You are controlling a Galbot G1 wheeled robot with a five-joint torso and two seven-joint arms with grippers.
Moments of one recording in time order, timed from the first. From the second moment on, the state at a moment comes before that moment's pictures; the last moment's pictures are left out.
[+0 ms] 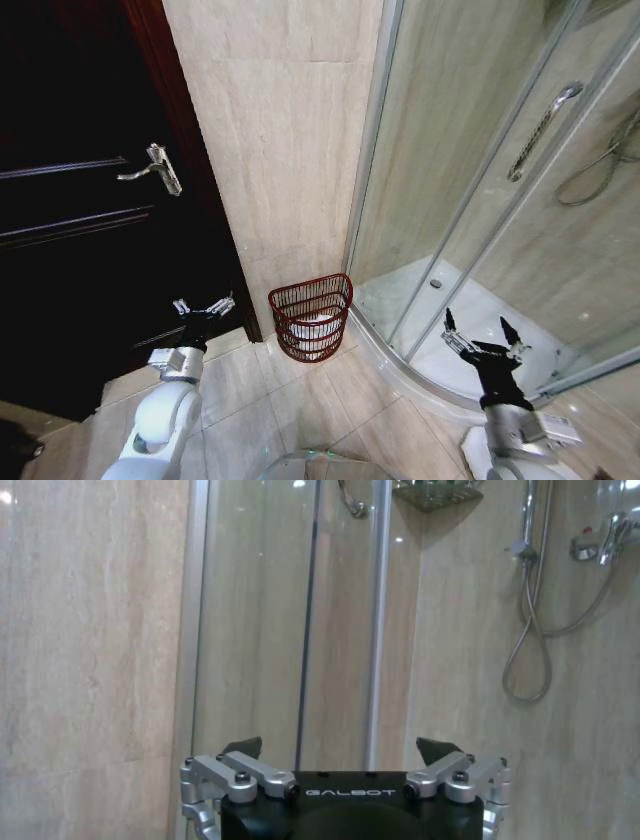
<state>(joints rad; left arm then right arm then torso) 1.57 -1.30 -0.69 -2.14 -0.32 -0.08 -0.08 -1.87 1.61 0.78 2.47 0.10 -0.02 0.02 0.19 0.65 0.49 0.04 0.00</state>
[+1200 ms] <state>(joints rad) 1.56 -1.28 -0.66 -2.12 -0.31 -0.11 -0.07 -1.88 1.61 0.78 2.45 0.08 -0.01 0.03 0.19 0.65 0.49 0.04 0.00</state>
